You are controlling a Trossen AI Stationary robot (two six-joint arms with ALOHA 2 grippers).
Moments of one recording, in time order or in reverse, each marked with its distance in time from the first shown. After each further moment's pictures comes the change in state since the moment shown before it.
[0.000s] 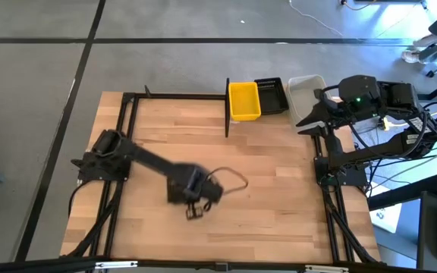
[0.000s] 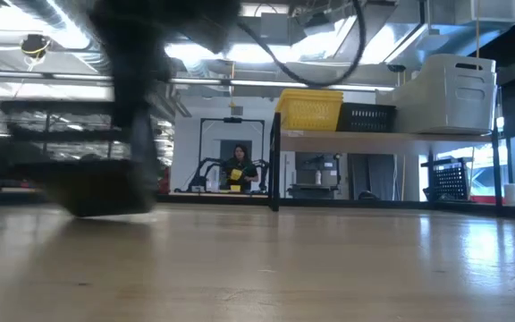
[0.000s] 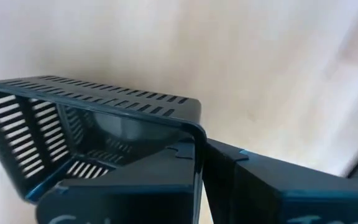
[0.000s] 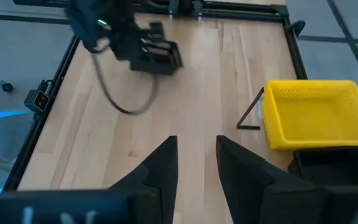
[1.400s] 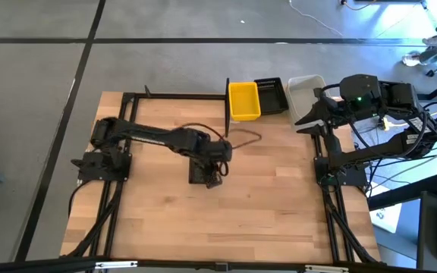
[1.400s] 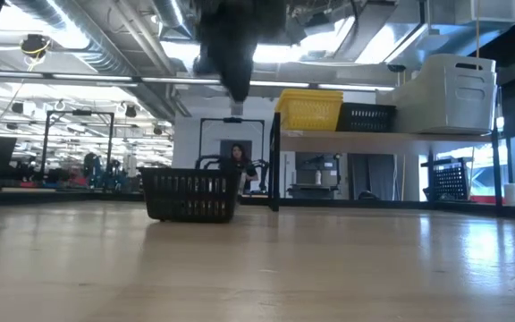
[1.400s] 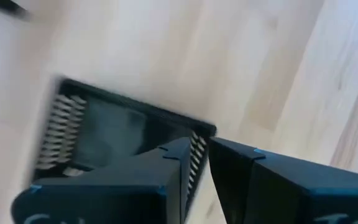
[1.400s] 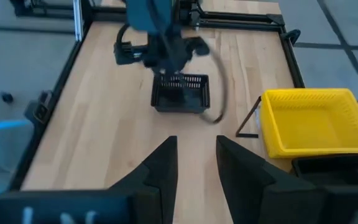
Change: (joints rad) left arm 0.267 -0.074 0.063 0.162 -0.093 0.186; right arm 0.000 0.000 0.000 0.035 0.000 0.013
